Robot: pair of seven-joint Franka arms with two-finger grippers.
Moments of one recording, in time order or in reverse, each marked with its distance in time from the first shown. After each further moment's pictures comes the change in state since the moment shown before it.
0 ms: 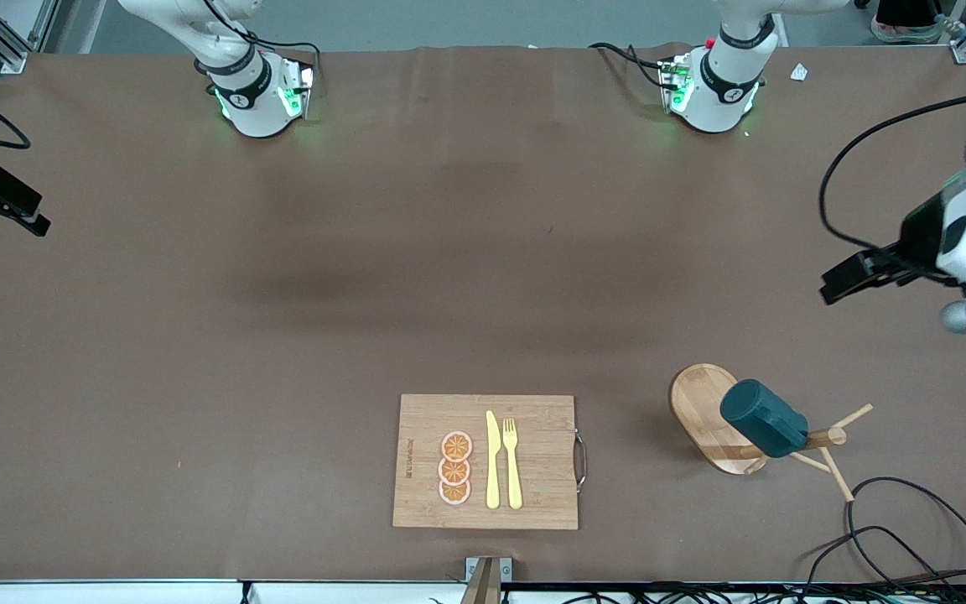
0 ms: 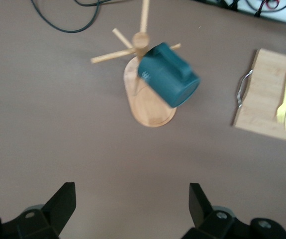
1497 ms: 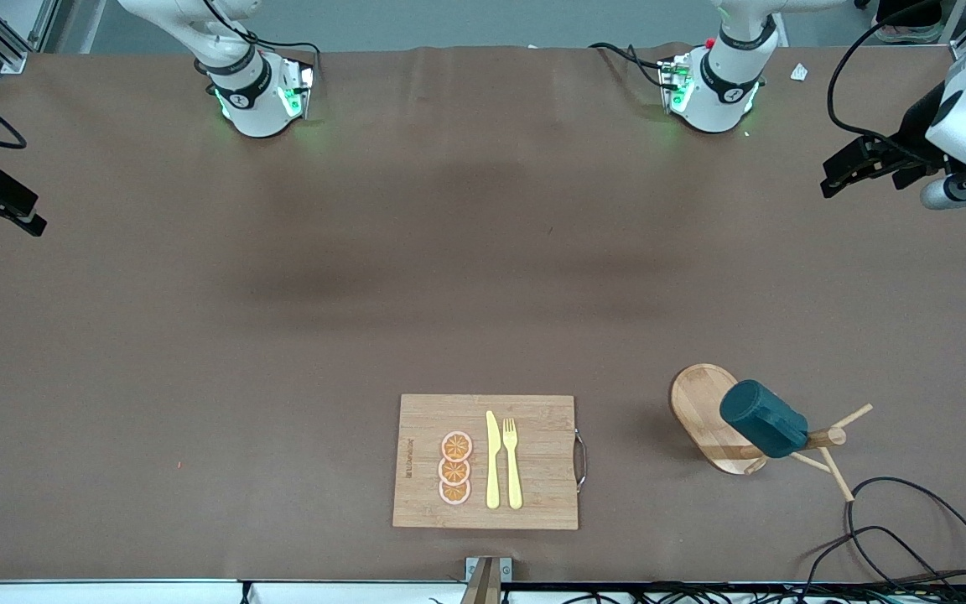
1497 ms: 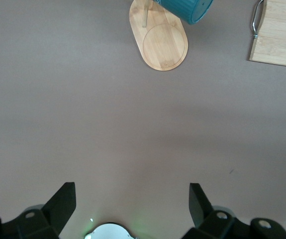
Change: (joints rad) left arm 0.083 -0.335 -0.063 -0.402 -0.036 -0.007 0.137; right arm -0.003 0.000 -0.003 0.002 0.000 0.000 0.000
